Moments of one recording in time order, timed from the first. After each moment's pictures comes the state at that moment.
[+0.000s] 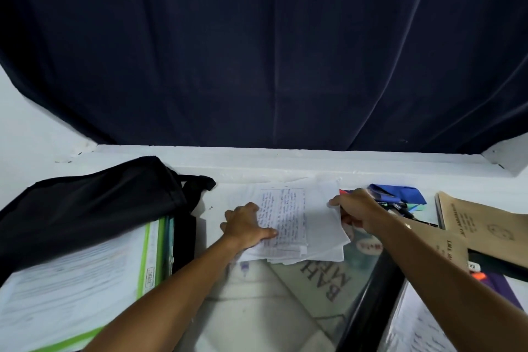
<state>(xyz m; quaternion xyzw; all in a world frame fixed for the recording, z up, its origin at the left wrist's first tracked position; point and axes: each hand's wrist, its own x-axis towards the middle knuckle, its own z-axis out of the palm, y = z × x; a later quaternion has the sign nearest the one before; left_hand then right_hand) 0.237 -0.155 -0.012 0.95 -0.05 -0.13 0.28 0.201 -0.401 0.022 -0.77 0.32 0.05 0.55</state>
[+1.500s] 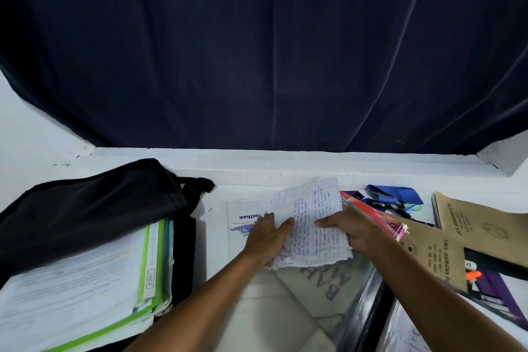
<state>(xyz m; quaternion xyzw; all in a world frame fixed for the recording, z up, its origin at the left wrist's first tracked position) 0.201 -0.185 -0.020 0.85 -0.09 -0.18 0.48 0.176 -0.379 0.010 -0.66 0.22 0.09 0.71</state>
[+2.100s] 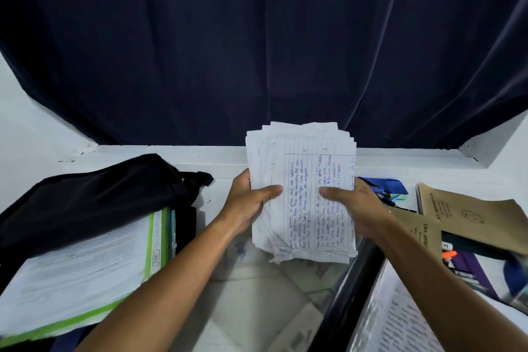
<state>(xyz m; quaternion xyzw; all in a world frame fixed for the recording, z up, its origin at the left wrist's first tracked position) 0.188 -0.165 0.066 0.62 -0.11 -0.14 0.77 0.118 -0.373 0.070 -0.66 0.06 -0.03 0.75</state>
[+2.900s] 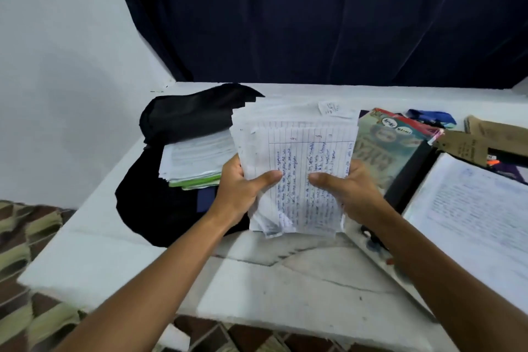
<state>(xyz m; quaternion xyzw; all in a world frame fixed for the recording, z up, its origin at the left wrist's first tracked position) 0.004 0.047 0.051 0.65 -0.15 -0.03 0.75 -0.030 -0.156 0.041 -0.65 -0.08 -0.07 0.75</state>
